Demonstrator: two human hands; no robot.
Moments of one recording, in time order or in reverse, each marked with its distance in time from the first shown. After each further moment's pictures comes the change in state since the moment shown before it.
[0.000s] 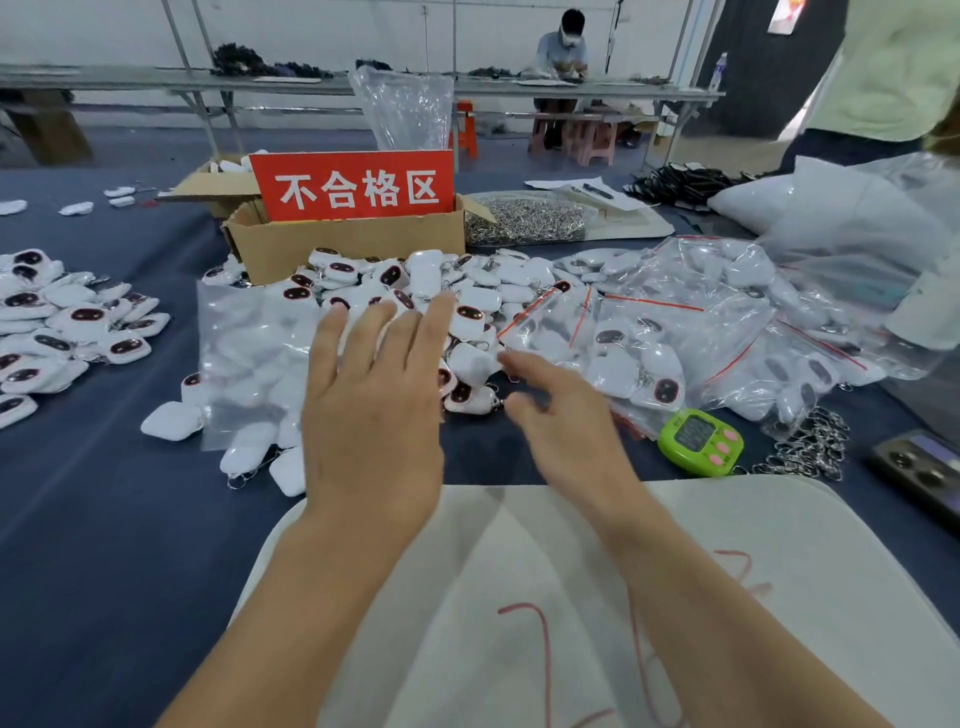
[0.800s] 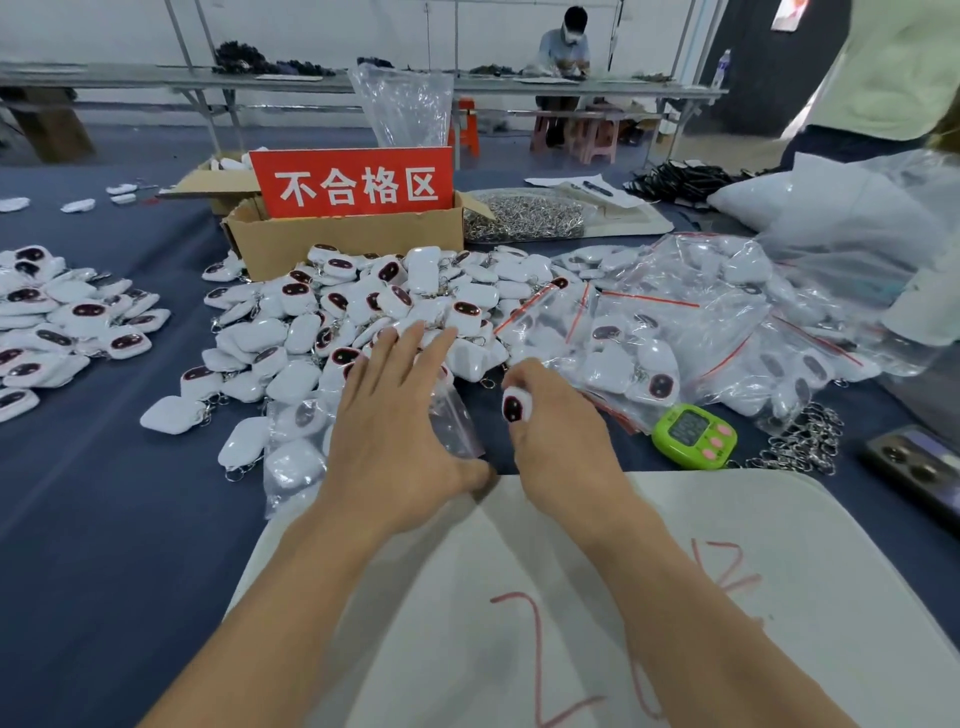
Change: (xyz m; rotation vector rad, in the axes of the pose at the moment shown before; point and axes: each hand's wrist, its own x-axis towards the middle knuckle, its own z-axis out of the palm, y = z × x) left_hand -0.007 0.001 0.025 -0.463 -0.367 -0.177; right_hand -0.013 -0.003 0.000 -0.451 -0.039 -0.035
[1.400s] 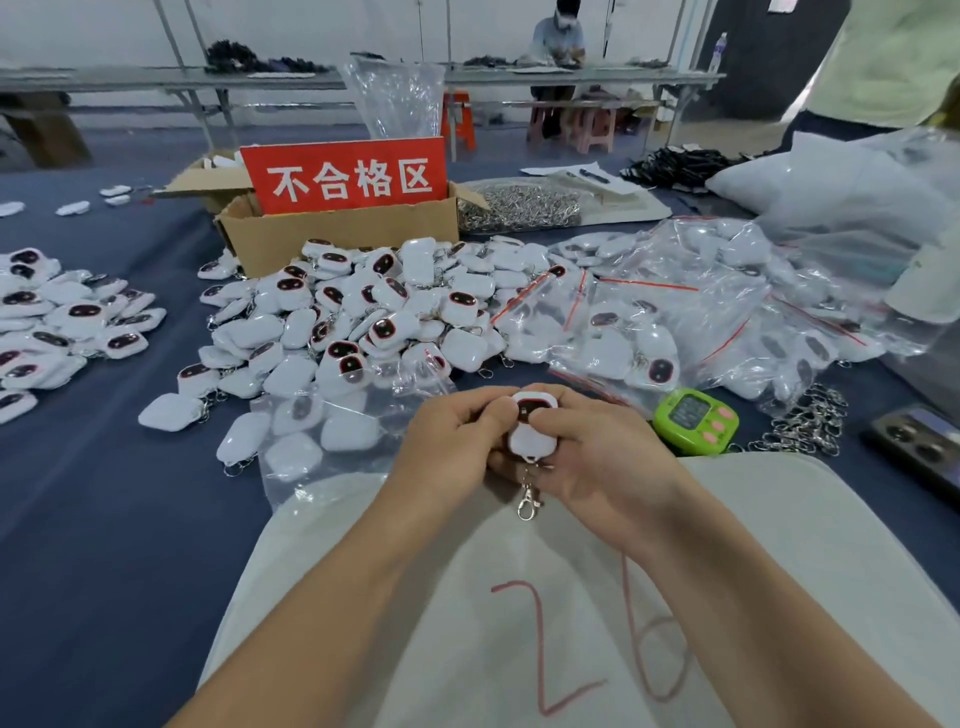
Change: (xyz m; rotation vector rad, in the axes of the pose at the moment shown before) left_hand -0.006 0.032 0.028 -0.885 -0.204 -0.283; right_hand -0.026 0.006 -0.024 1.430 -0.312 0.493
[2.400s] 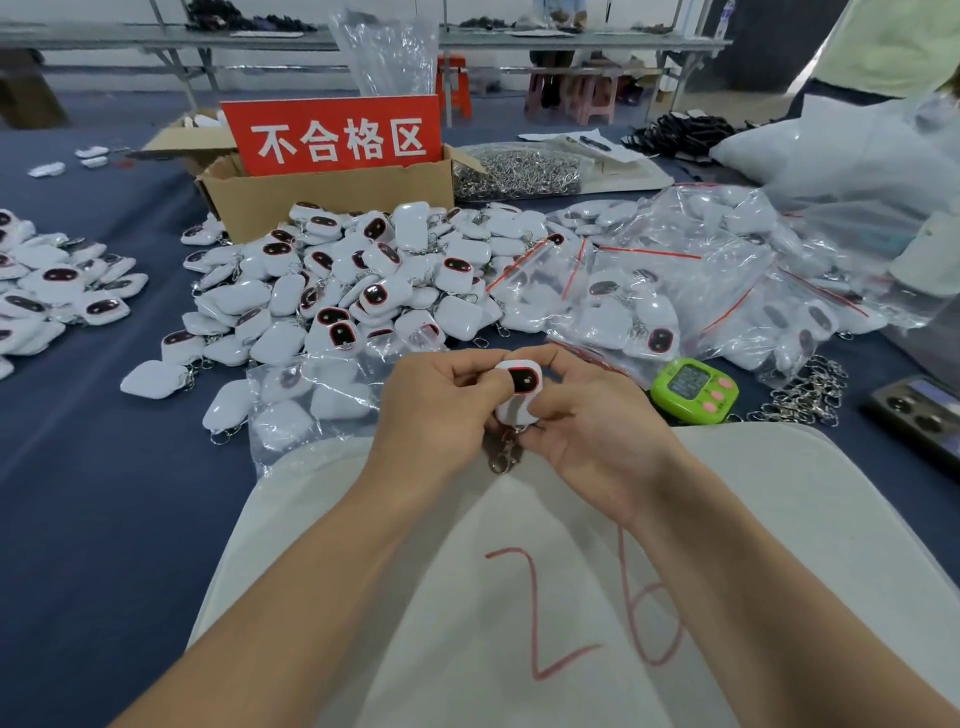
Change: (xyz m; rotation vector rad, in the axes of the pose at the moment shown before) left_hand 0.000 0.002 0.003 -0.061 0.136 0.028; right_hand 0.001 -0.001 0.001 -0.059 -0.035 -0.057
